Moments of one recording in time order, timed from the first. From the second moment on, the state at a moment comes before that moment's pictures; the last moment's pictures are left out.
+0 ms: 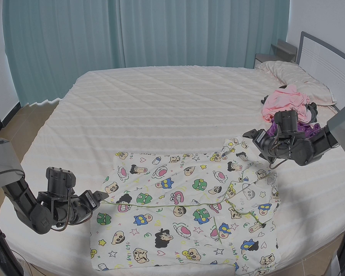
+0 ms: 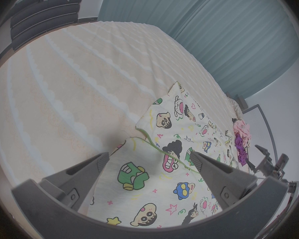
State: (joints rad) left arm -0.19 1.97 -0.39 -0.83 -0.02 -0.81; right arm 0.18 2.17 -1.18 -0.46 0.03 0.86
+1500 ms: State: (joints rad) left arm -0.18 1.98 -0.33 -0.88 -0.04 -0.82; right arm 0.26 2.61 -1.98 0.00 0.00 0.93
